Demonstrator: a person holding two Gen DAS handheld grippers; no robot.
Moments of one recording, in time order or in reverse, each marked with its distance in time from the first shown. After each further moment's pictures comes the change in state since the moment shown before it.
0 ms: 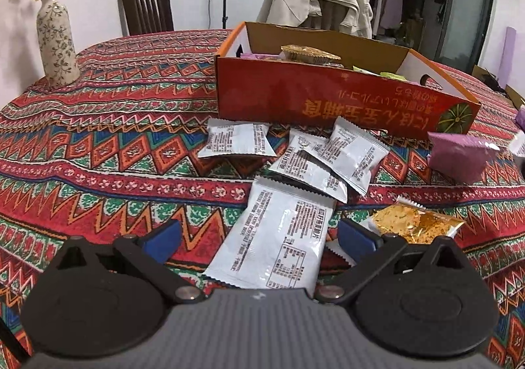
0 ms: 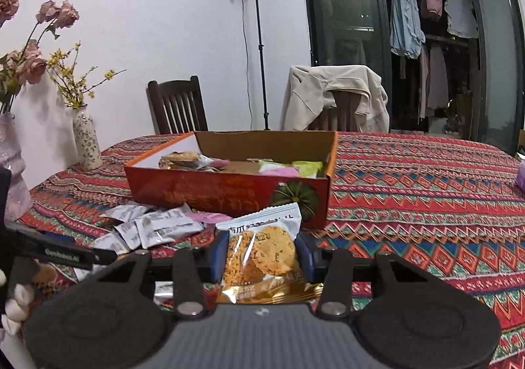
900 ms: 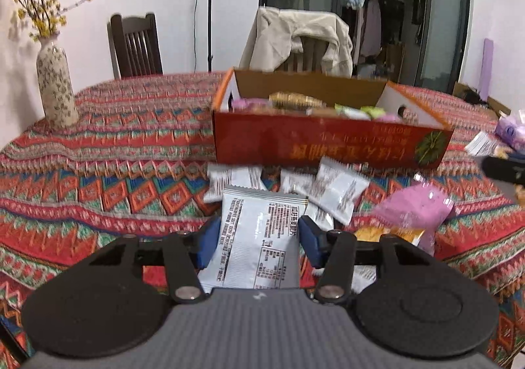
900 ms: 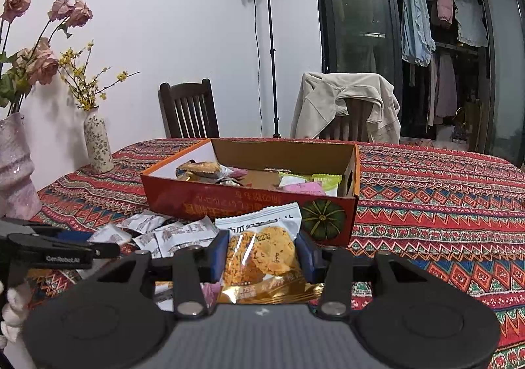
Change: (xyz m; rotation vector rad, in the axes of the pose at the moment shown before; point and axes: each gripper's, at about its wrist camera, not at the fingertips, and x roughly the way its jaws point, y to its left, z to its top) left arm -0.037 0.005 0.007 0.048 -0.157 -0.040; right arm 0.004 0.026 0.017 -0.027 -0.010 0.017
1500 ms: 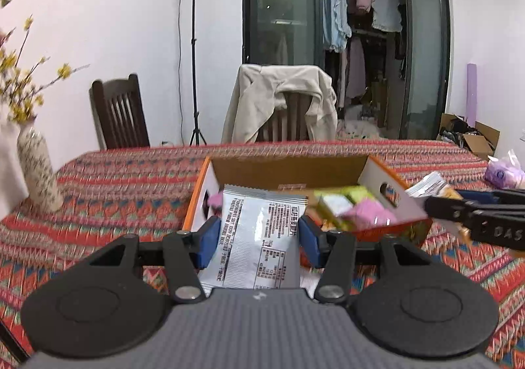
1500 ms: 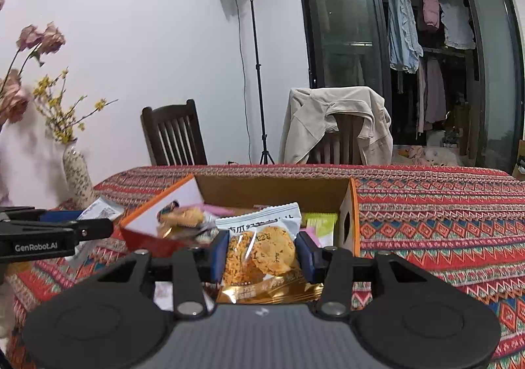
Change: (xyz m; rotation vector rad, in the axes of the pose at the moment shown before) left arm 0.002 -0.032 0.085 0.057 -0.176 -0.030; right arm 0.041 -0.010 0.054 0.050 -0.052 -0.037
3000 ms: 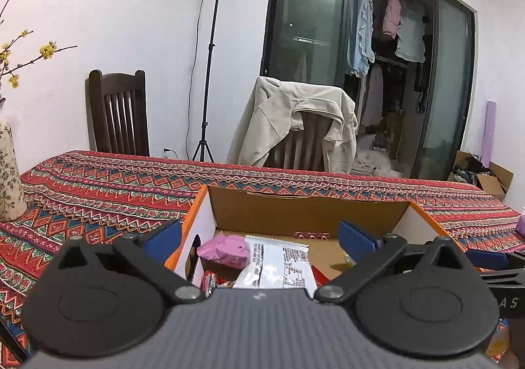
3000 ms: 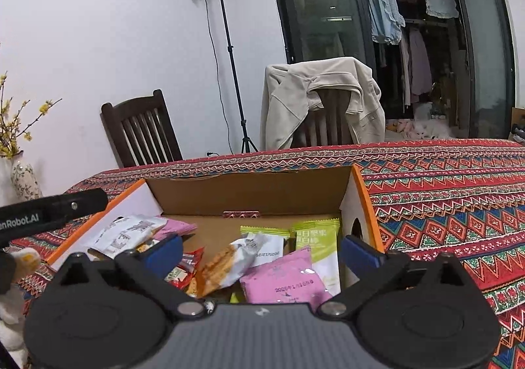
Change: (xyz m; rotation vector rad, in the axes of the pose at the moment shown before) left arm 0.114 0.021 0.020 -0.125 -0.064 0.020; right arm 0.131 -0.029 0.007 0.091 0.058 -0.050
